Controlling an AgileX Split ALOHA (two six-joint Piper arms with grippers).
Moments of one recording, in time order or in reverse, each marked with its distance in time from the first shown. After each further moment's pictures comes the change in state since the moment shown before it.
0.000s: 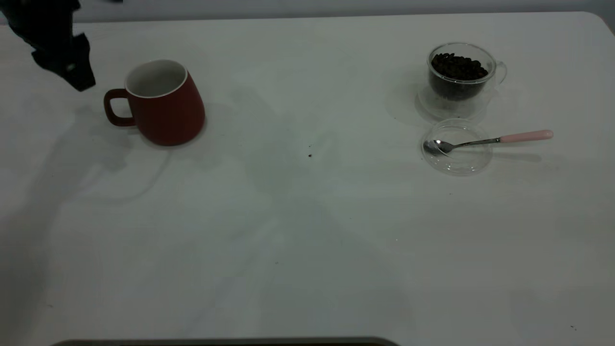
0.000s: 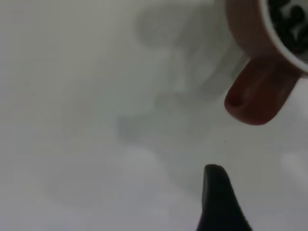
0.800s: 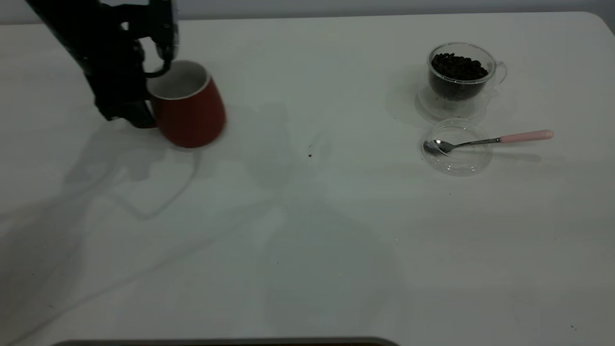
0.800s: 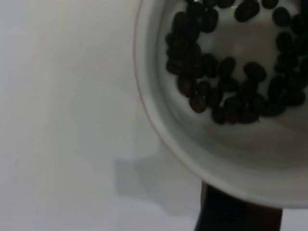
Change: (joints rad) left arm -0.089 0.139 -0.001 -0.223 -0.150 0.449; right arm 0.000 0.000 0.000 0.001 0.000 0.000
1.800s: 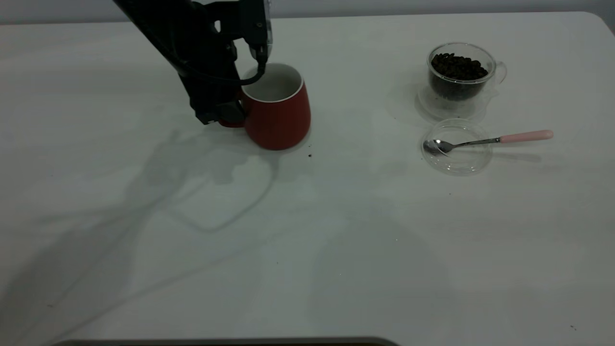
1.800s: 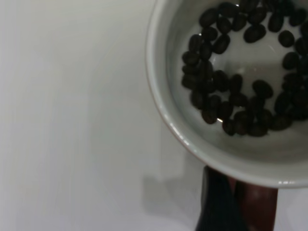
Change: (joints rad) left arm -0.215 0.010 0.000 -0.185 -0.153 0.058; right arm 0.000 0.000 0.000 0.000 0.000 0.000
